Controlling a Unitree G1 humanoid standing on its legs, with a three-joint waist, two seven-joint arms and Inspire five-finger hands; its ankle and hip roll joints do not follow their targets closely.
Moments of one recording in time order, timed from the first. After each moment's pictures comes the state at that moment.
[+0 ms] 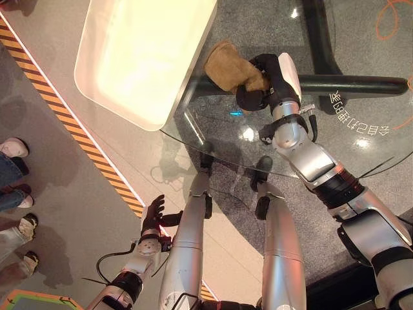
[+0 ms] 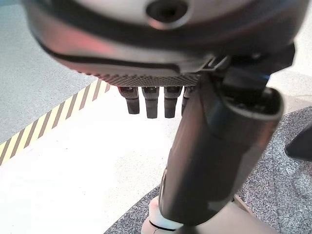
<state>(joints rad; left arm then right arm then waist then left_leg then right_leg) -0.24 0.34 -0.45 0.77 -0.47 -0.09 0.39 -1.00 -0.52 0.60 0.23 0.15 0.42 -0.42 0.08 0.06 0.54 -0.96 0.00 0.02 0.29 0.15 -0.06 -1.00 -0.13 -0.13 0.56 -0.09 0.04</state>
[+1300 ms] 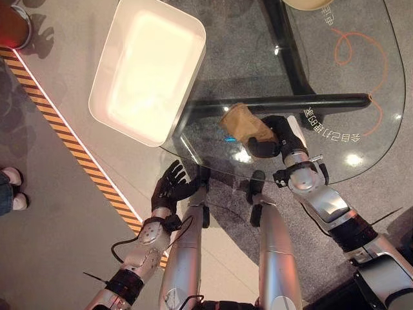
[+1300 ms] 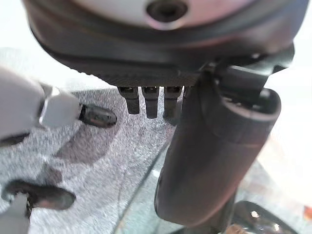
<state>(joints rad) -0.14 0.39 -0.41 0.22 -0.85 -0.16 0.29 -0.55 -0.61 0.44 0.01 0.23 0.37 -0.39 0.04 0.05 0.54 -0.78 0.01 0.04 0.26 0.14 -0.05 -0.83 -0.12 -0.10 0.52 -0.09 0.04</state>
